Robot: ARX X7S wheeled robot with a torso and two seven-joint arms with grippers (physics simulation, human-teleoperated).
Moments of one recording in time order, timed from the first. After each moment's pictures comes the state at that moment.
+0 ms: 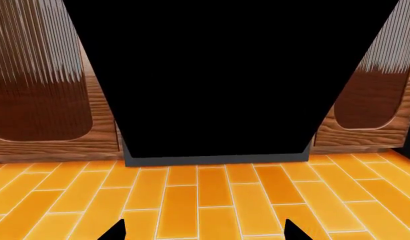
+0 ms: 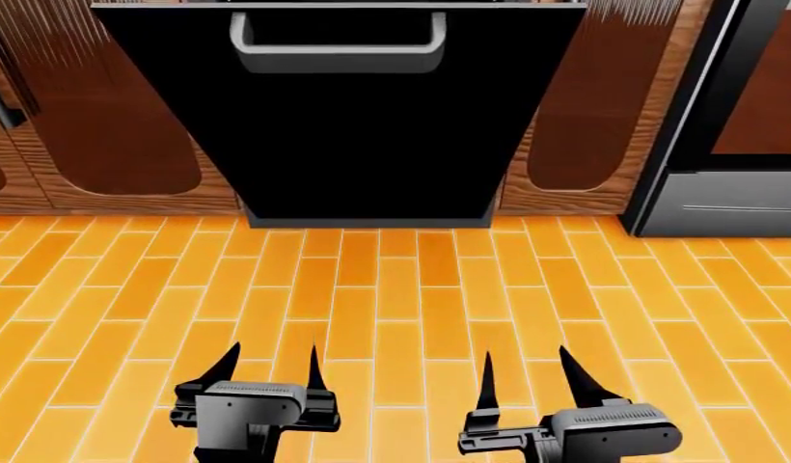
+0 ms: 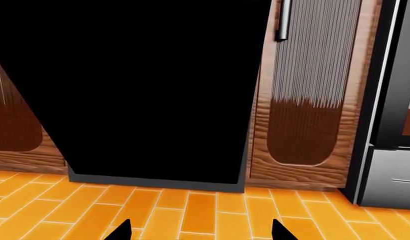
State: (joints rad) left arm -0.05 -0.26 0.34 -0.04 -0.25 0.07 -0.27; right arm -0.06 0.30 -0.32 -0.10 0.20 -0.15 0.28
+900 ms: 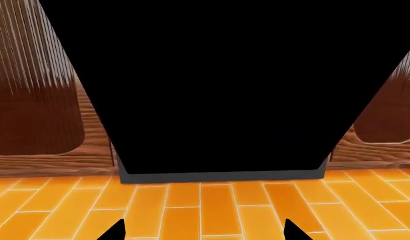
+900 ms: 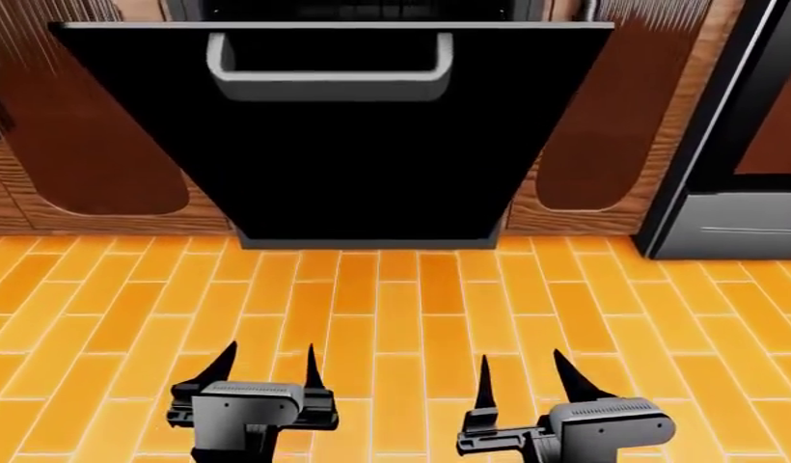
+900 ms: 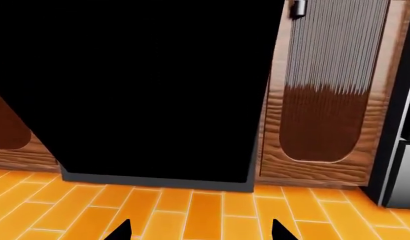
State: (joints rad) left arm -0.05 -0.27 0.35 -0.03 -0.26 0.08 -0.30; right arm -0.05 0.32 -0.34 -0.13 0.25 -0.08 0.28
